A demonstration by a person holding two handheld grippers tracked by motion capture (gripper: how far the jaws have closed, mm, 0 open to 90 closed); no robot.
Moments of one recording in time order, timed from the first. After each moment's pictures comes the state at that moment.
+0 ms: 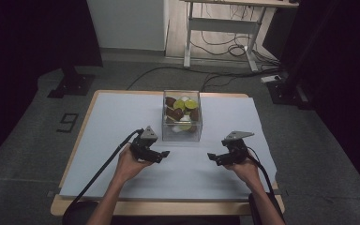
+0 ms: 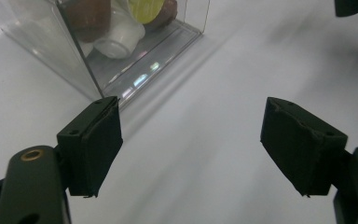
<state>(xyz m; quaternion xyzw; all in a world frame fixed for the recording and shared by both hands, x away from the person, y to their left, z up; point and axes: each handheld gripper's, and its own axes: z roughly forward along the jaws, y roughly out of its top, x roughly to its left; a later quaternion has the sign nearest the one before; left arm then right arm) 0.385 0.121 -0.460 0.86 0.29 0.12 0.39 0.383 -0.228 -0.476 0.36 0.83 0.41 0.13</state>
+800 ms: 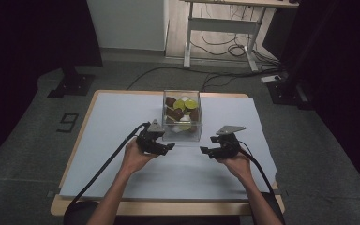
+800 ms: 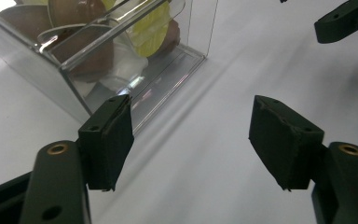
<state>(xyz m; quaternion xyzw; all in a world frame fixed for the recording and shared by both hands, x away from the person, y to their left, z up) 0.405 0.102 -0.451 0.87 0.28 0.13 0.39 0.395 -0.200 -0.463 0.35 0.83 0.42 0.13</state>
